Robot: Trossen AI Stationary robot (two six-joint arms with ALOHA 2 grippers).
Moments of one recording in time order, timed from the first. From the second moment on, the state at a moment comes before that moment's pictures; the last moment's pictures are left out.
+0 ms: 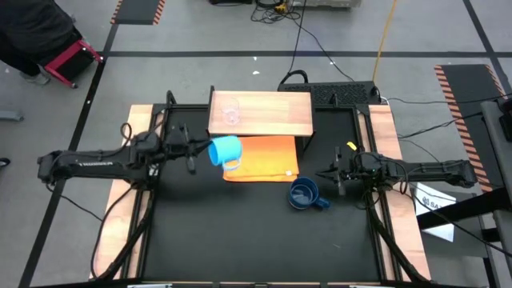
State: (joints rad) left arm 0.19 0.66 0.39 0.31 -0.07 0.04; right arm -0.05 0.25 0.01 0.00 -0.05 0.03
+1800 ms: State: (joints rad) left arm 0.66 1.57 1.61 -0.52 0.50 0.22; right arm -0.05 0.25 0.01 0.00 -0.05 0.03
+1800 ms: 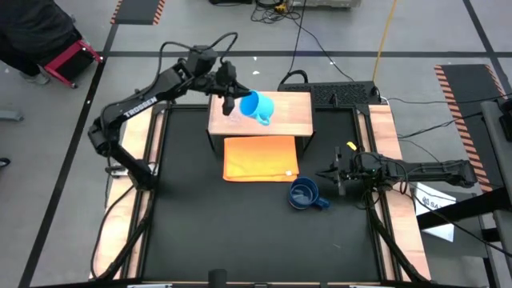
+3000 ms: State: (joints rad) left arm 0.73 1.95 2.27 -1.05 0.57 0.59; right arm -0.05 0.25 0.01 0.00 -0.05 0.05
